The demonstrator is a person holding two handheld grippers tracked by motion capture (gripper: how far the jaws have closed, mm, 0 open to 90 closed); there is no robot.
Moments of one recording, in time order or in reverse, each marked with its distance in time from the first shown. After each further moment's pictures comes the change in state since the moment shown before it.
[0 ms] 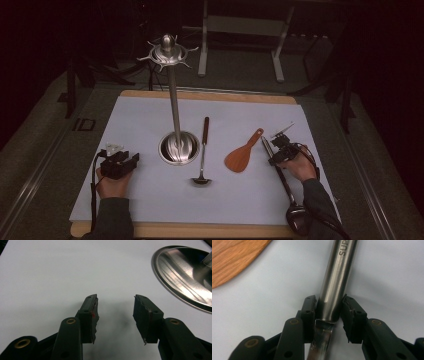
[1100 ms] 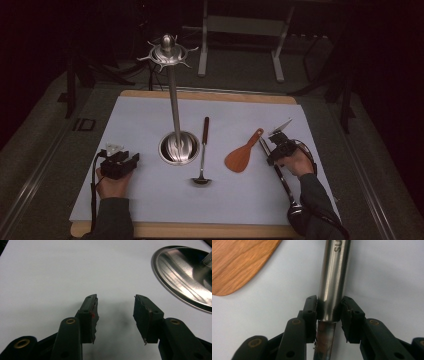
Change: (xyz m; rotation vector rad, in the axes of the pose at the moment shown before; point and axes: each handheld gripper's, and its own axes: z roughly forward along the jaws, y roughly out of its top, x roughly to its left) left arm 0.000 0.000 0.000 -0.002 -0.002 0.001; right arm 0.003 0.011 -0.004 0.074 0.044 0.061
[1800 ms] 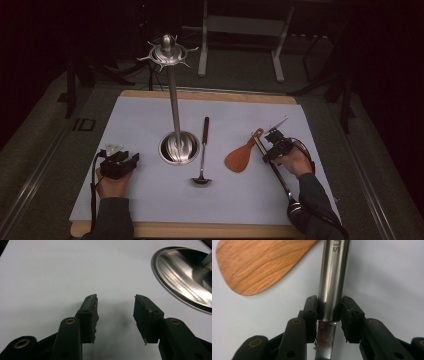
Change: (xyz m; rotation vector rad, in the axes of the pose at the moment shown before) left arm 0.001 0.000 0.000 -0.005 -0.004 -0.006; right arm 0.016 0.004 -0.011 -0.052 0.018 -0.099
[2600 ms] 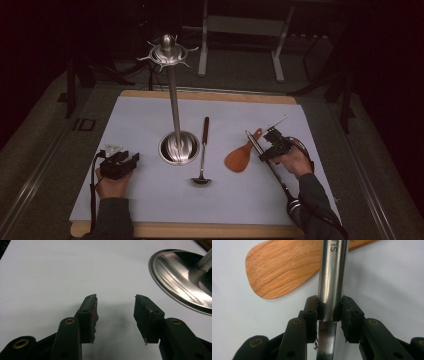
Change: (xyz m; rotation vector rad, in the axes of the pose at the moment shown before) left arm 0.000 -0.001 -0.002 -0.021 -0.008 0.003; right arm 0.007 0.001 -0.008 -0.073 0.059 -0.059
